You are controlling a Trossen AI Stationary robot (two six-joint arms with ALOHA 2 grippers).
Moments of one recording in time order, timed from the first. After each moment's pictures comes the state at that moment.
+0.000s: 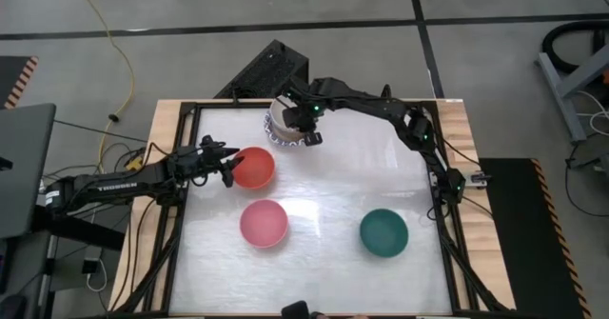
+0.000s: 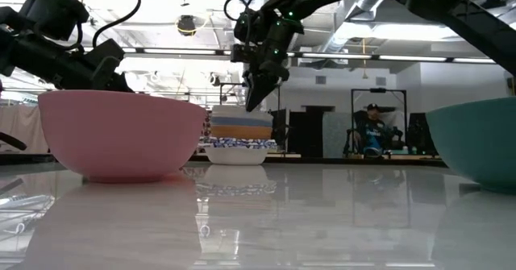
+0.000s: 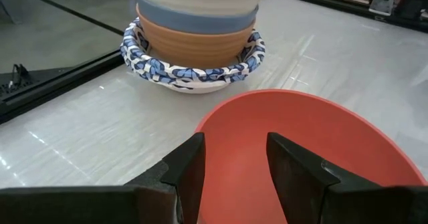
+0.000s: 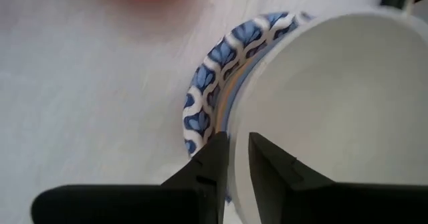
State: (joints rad) left arm 0.35 0.47 0.06 0.15 -0.21 -0.14; right arm -0.42 2.21 2.18 -1.05 -0.13 -0.73
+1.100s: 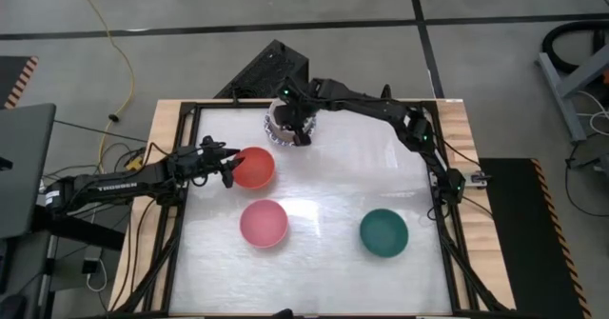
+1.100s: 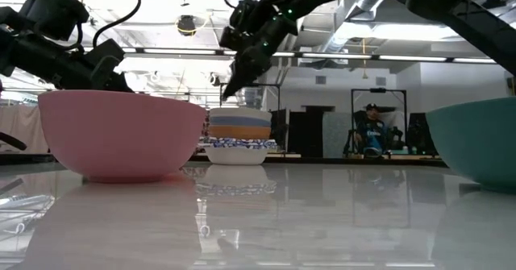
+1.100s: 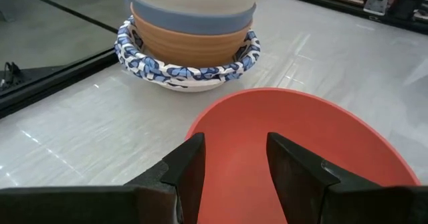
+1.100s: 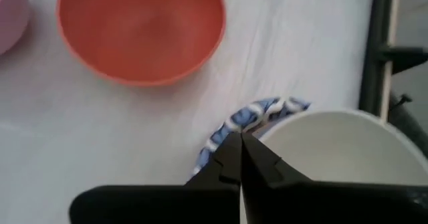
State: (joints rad) left arm 0.35 0.47 0.06 0.15 -0.19 -0.15; right arm -0.40 2.22 2.18 -0.87 -0.28 -0.65
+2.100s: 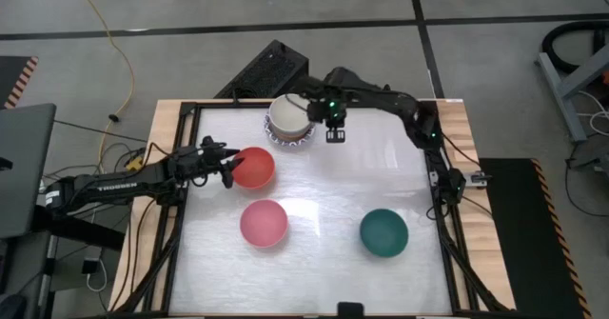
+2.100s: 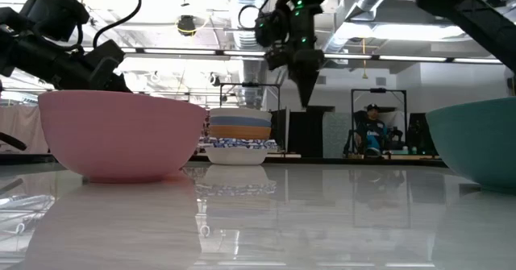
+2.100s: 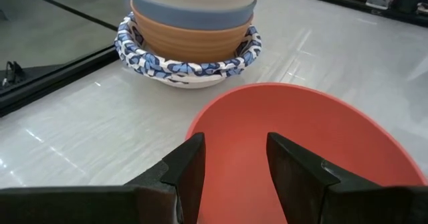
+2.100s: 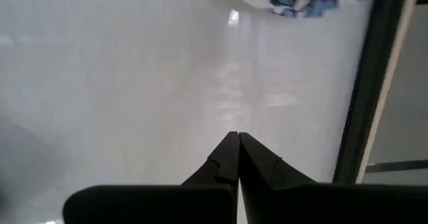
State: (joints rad) left arm 0.35 0.47 0.06 0.13 -0.19 -0.14; right arm -0.47 2.14 2.19 -1.55 0.07 -0.44
